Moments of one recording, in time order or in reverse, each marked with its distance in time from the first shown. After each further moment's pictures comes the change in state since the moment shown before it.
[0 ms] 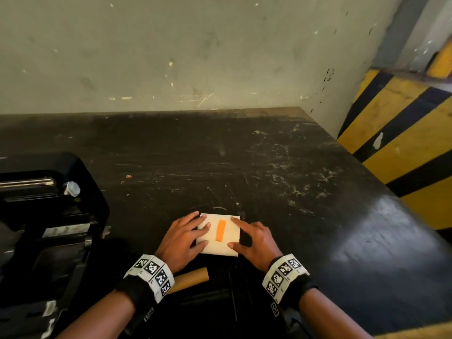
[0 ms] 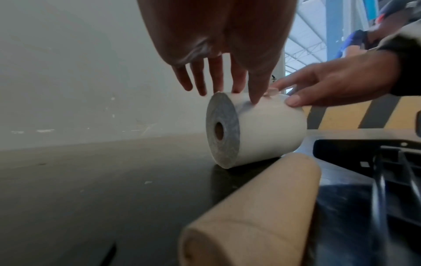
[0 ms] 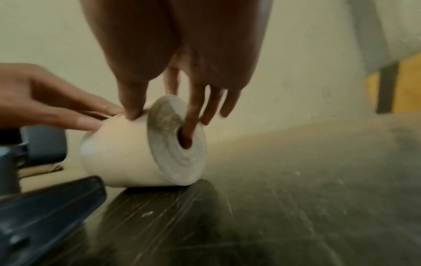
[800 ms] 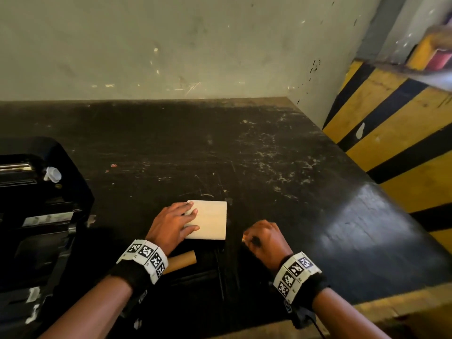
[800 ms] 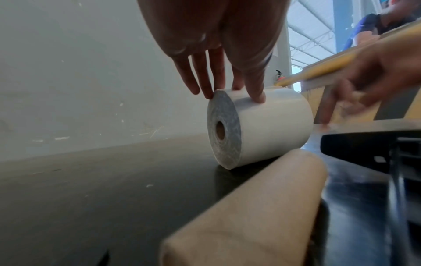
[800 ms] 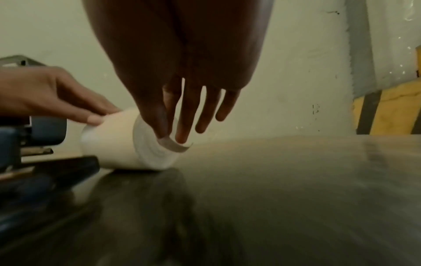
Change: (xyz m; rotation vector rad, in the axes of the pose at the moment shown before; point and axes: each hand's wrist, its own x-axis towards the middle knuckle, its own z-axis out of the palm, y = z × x) left_hand 0.004 0.004 0.004 0.064 0.089 0.002; right_hand -0.041 0.043 -0.010 -0.177 0.110 -0.195
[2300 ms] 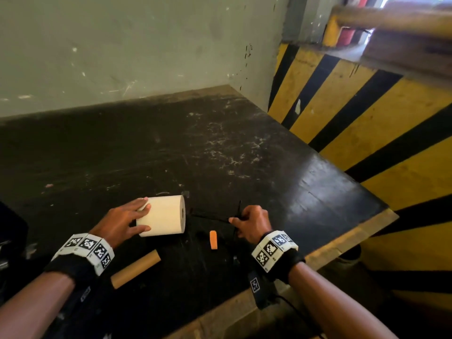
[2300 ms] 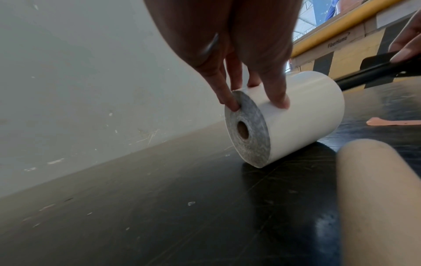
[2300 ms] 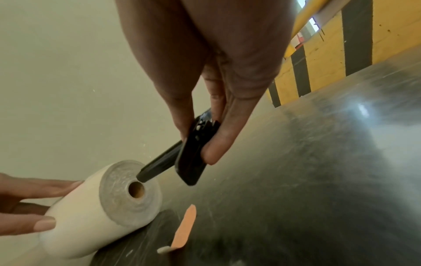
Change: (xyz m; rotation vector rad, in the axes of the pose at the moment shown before) left_hand 0.022 -0.021 -0.009 -0.068 -0.231 0.119; right_hand -0.045 -0.001 -0.029 0.536 0.273 0.802
